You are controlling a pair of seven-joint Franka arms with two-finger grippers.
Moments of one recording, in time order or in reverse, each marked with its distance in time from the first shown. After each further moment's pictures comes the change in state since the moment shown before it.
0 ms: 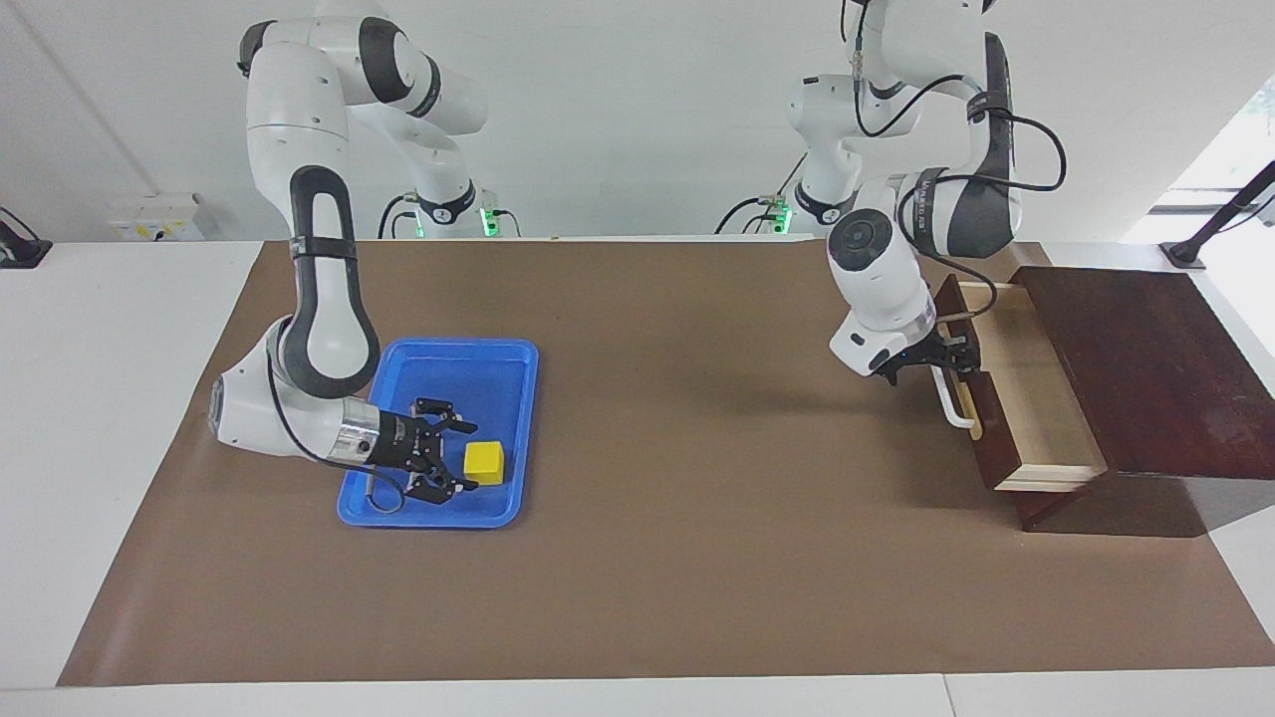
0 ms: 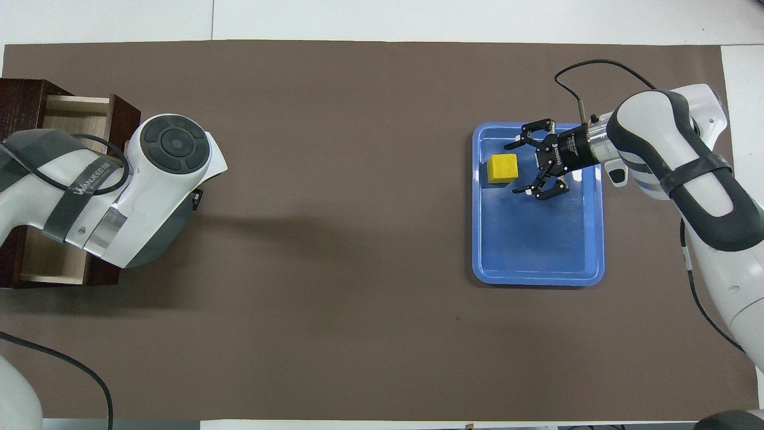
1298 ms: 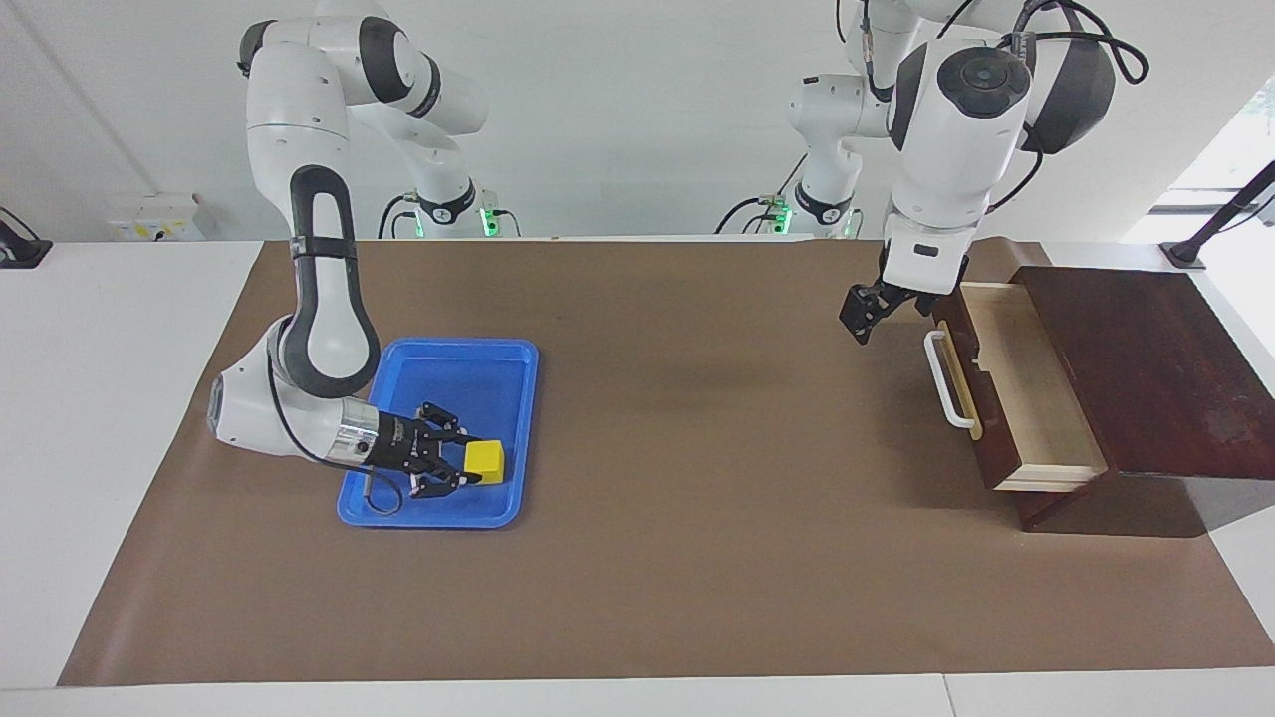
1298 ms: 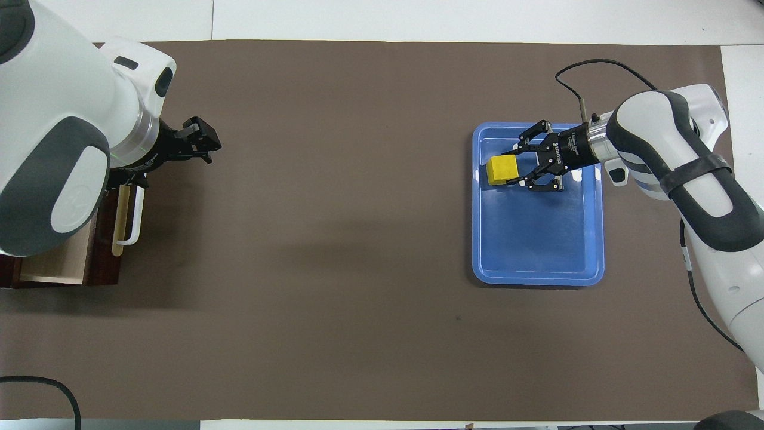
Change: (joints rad) left arm -0.030 -0.020 -0.004 0.381 -0.492 -0.222 -0.529; right arm 0.002 -0.002 0.000 -0.002 0.000 0.018 0.004
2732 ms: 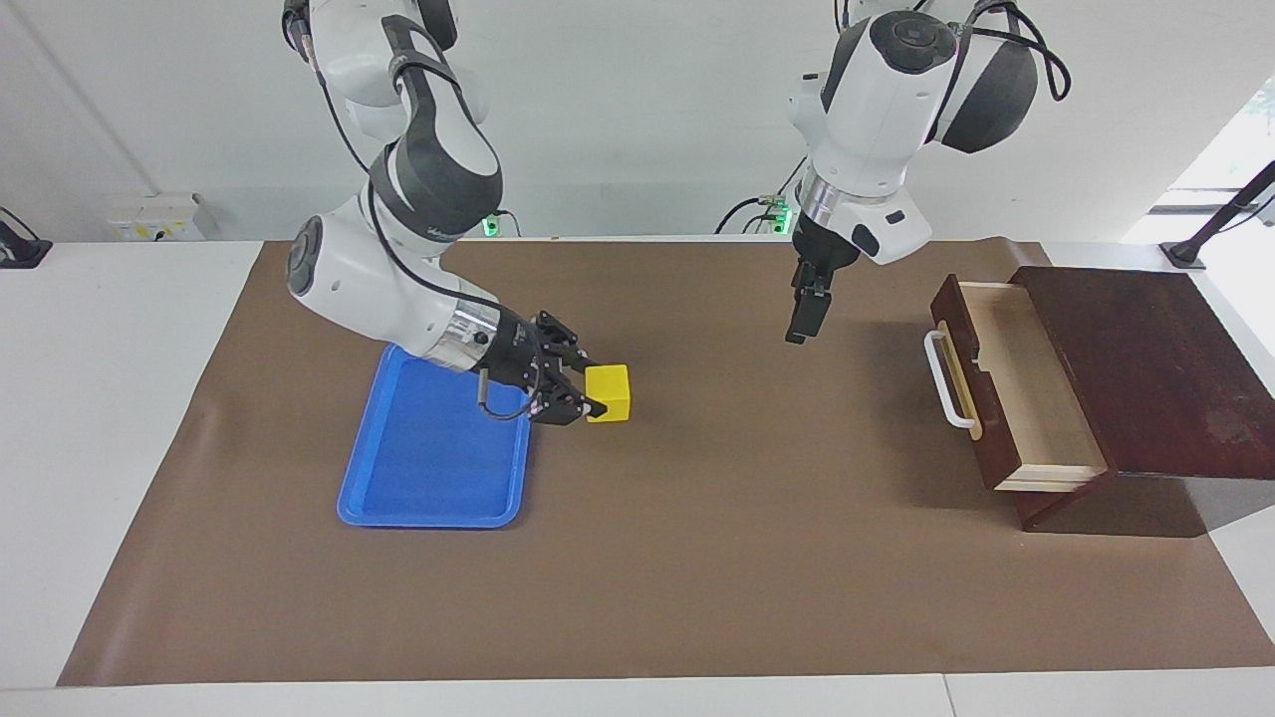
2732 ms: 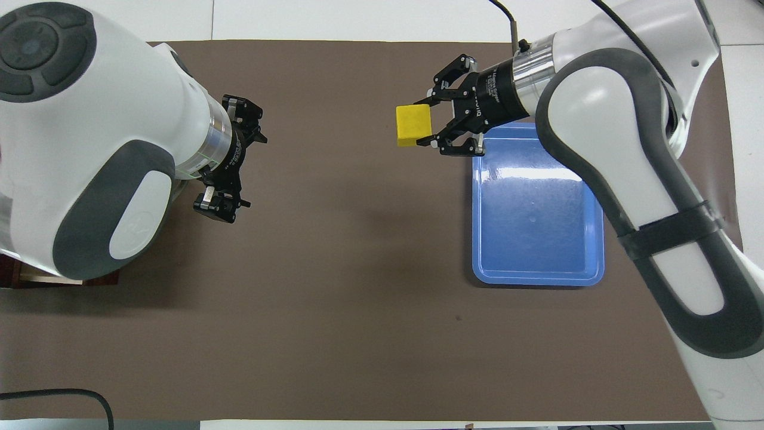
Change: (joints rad) left arm -0.110 0.014 0.007 0.019 -0.134 0.081 -1.007; right arm 0.307 -0.157 0.018 0.270 -0.040 0.008 0.518
